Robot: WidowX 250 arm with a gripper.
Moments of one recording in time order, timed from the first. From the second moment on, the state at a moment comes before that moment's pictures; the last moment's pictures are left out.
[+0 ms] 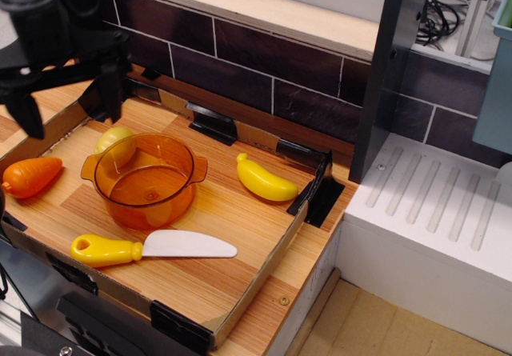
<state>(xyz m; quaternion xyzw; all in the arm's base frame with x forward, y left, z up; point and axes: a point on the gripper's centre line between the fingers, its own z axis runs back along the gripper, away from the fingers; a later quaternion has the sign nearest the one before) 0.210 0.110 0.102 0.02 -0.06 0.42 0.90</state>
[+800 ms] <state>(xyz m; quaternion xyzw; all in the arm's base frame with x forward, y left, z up) 0.272 0.030 0.093 -0.08 -0.03 0.68 0.72</state>
